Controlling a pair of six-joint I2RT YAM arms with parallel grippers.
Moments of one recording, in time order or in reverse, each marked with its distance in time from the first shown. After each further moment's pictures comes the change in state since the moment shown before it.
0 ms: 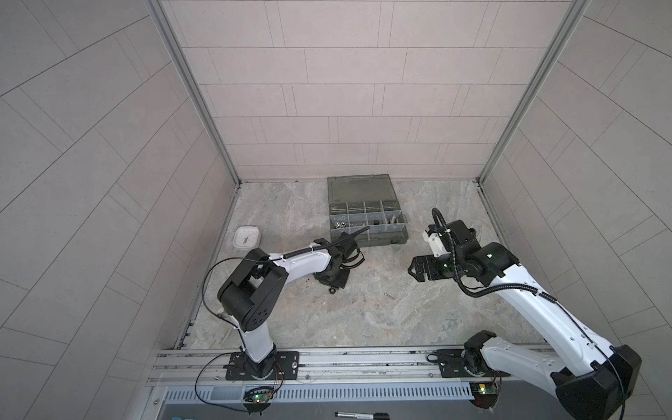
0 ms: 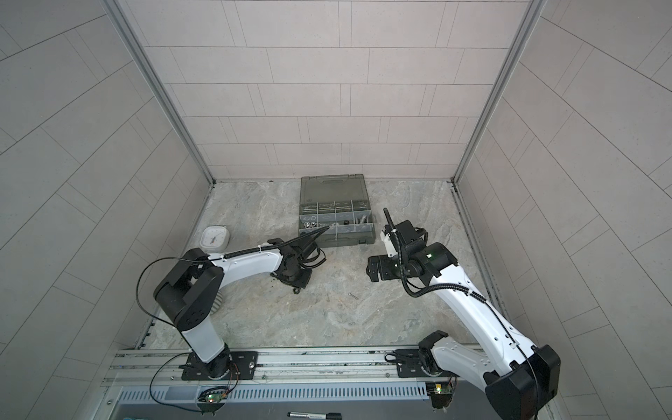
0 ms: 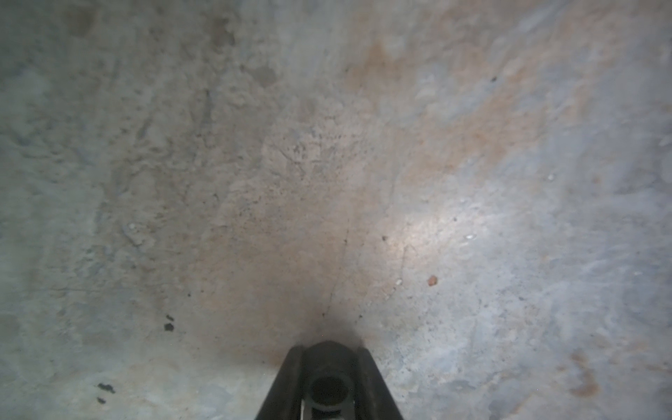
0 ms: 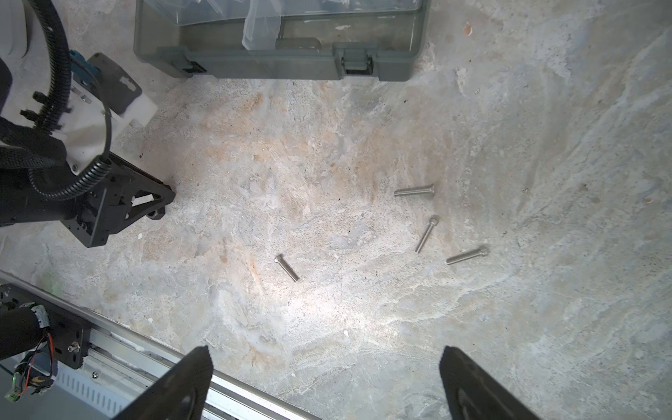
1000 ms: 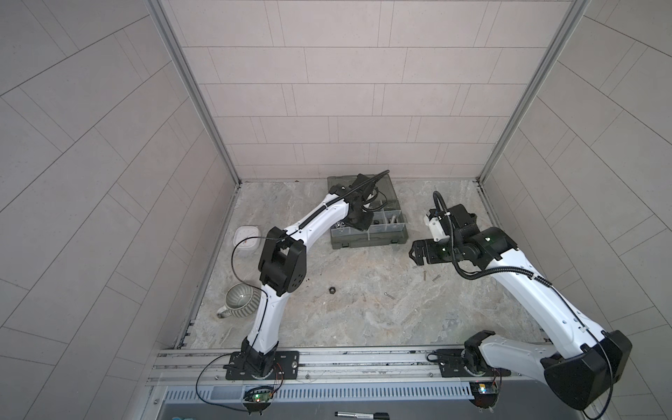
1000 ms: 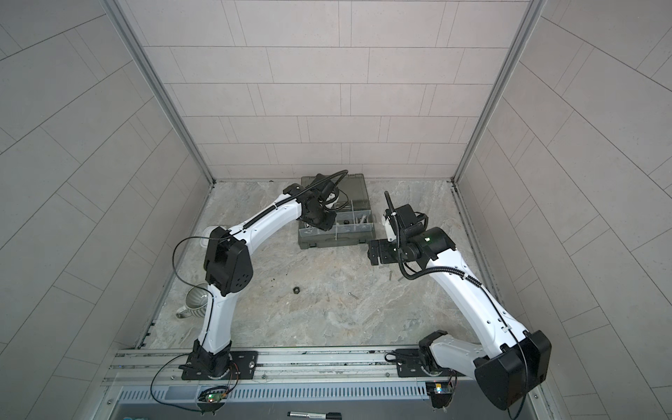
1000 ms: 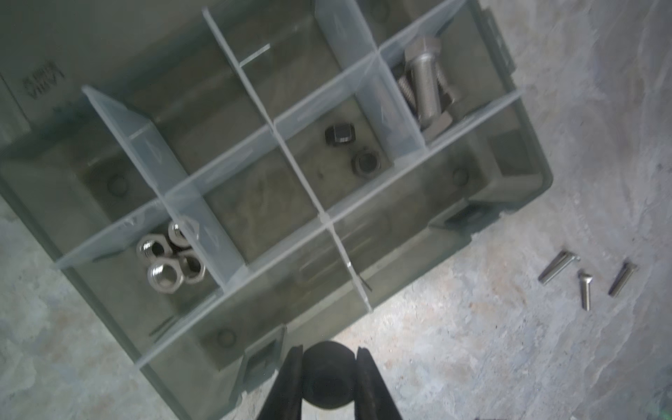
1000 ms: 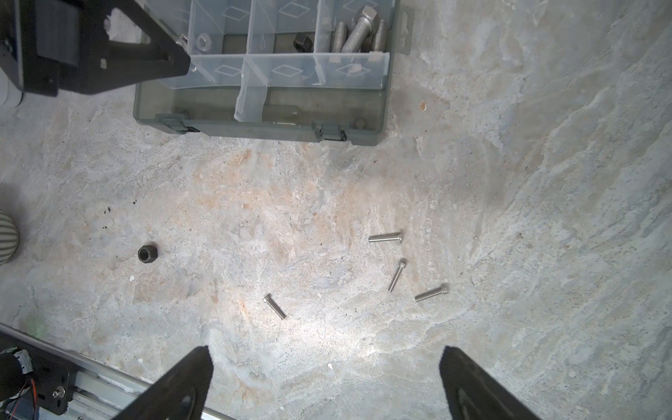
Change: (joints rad) left arm 0.097 0.435 1.018 -0.293 0.077 0.196; right arm -0.059 0.122 0.167 -0.005 0.056 -0.046
